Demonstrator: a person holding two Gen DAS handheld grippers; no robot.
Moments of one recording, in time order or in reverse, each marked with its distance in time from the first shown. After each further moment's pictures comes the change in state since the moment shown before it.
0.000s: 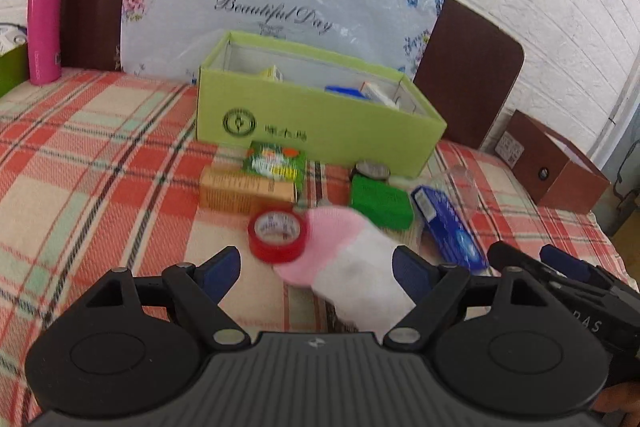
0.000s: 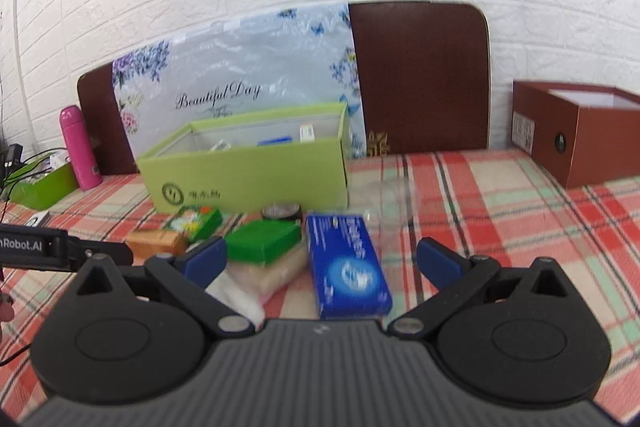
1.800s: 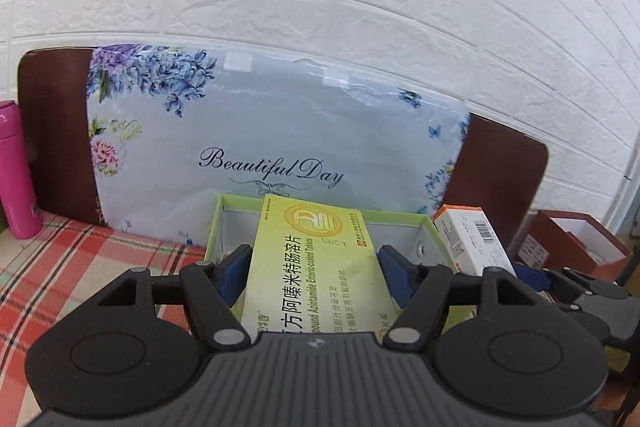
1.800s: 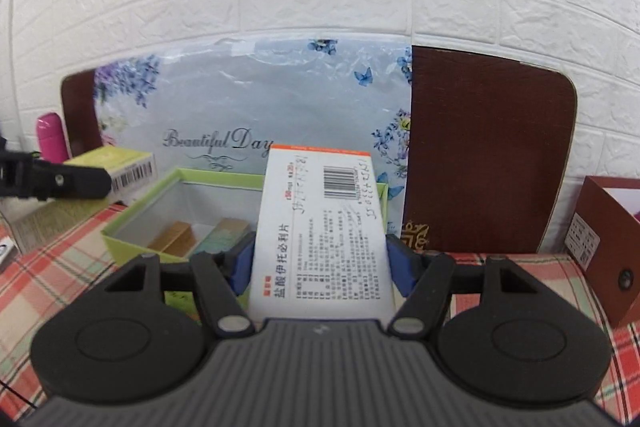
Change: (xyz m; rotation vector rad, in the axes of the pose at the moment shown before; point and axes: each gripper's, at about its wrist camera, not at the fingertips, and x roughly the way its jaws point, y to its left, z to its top) left arm 0.041 0.008 0.155 0.092 -0.212 0.010; right arm 0.129 0.037 0.119 -0.139 -0.006 -0.002
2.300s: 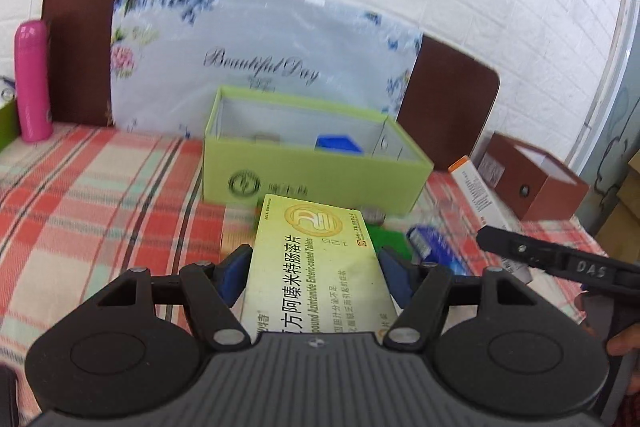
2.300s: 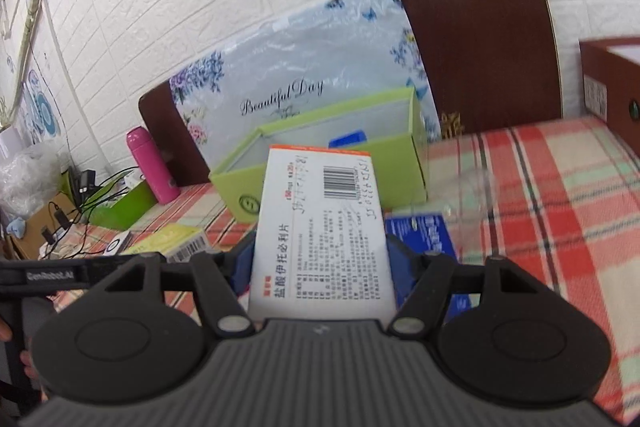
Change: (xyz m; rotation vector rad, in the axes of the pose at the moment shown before) left arm -0.090 0.003 -0.093 -0.006 0.098 -0.084; right arm -0.111 -0.032 -0.081 0.239 0.051 0.271
